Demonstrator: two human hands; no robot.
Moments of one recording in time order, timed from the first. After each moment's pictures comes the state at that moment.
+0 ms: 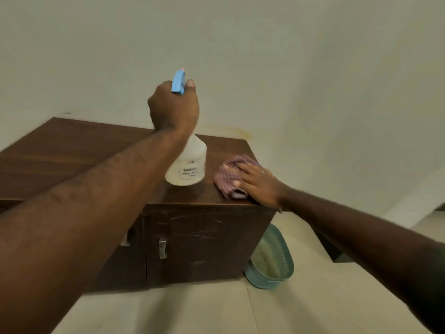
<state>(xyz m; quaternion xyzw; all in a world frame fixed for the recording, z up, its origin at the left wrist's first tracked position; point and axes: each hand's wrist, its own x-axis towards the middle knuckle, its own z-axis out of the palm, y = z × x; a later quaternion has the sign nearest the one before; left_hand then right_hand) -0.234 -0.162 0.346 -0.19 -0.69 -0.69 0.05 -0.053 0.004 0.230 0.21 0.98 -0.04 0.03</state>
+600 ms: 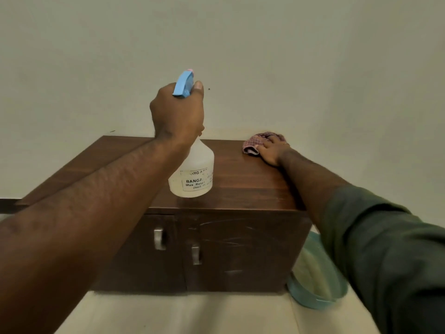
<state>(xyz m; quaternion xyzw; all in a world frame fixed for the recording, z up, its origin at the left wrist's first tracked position) -0.225 -0.208 0.354 -0.23 -0.70 -0.66 0.11 -0.185 0.095 0.232 0.35 0.93 -0.07 0.00</state>
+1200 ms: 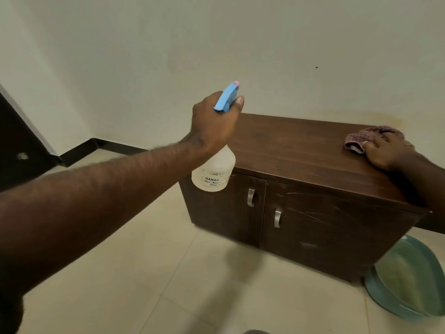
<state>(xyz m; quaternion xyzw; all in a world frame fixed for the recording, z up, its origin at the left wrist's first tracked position) -0.226 -0.360 0.337 -0.27 -0.80 -0.49 0.20 -0.148 0.077 0.215 0.36 0.93 -0.08 0.01</state>
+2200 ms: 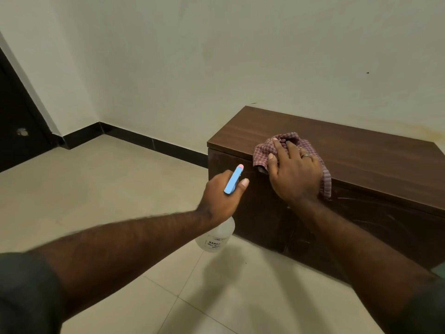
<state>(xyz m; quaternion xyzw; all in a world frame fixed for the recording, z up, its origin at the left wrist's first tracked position) -0.259 -0.477 0.145 -0.26 -0.83 -0.49 0.09 -0.232 -0.278 0.175 0.18 0.93 0.04 -0.31</state>
